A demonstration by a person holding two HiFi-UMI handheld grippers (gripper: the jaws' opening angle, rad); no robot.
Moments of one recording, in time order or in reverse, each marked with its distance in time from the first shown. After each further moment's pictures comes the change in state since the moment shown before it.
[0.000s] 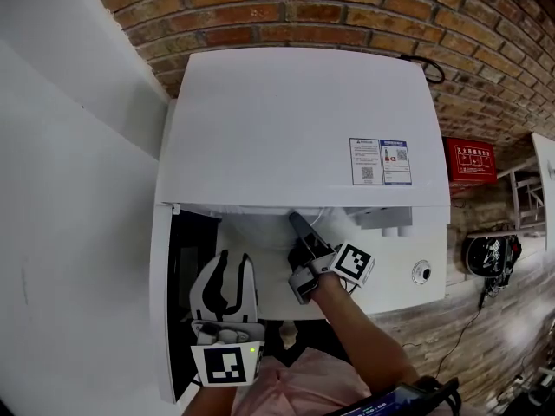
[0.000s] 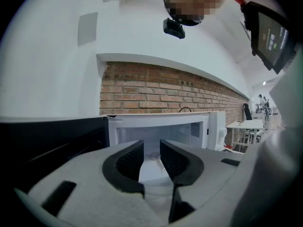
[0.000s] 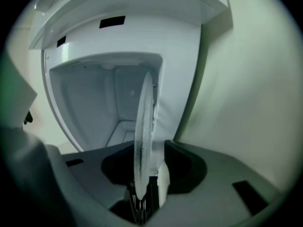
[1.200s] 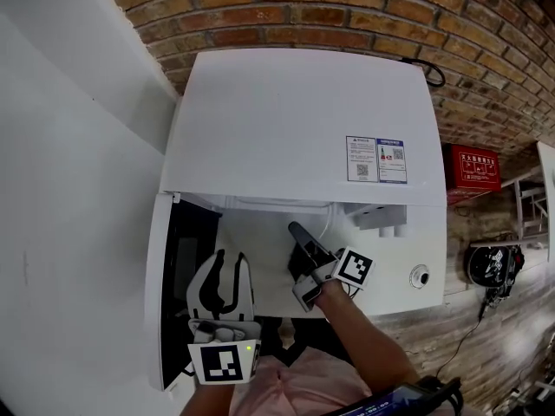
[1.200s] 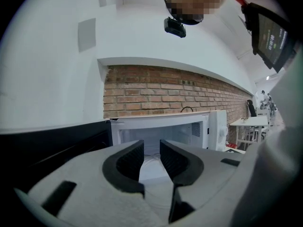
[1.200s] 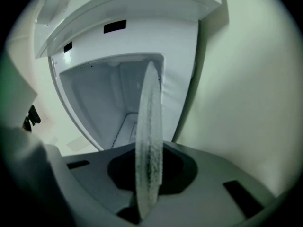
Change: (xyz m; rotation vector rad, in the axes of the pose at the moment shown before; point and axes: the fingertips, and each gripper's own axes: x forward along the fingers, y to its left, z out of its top) left arm -0.013 -0.003 0.004 0.039 -0.007 0.062; right arm -0.016 0.008 -0.015 -0.030 0.121 0.085
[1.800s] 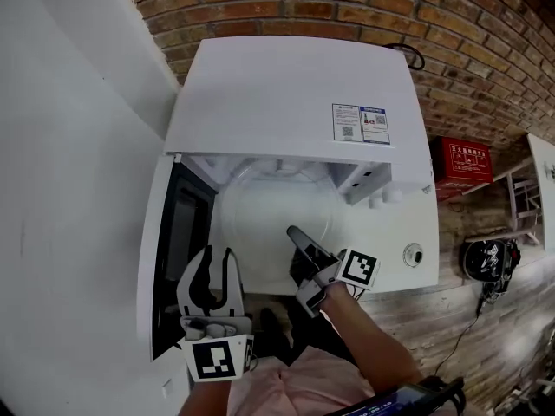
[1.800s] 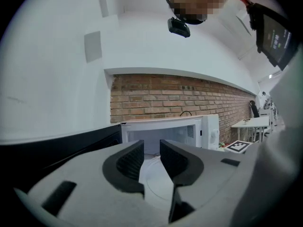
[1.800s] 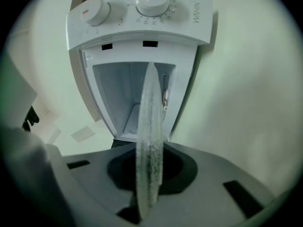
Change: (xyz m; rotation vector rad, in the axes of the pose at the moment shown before) left arm -0.059 -0.004 0.008 0.016 -0.064 0.054; right arm -0.059 0.023 -0.040 -0.017 0.075 -0.049
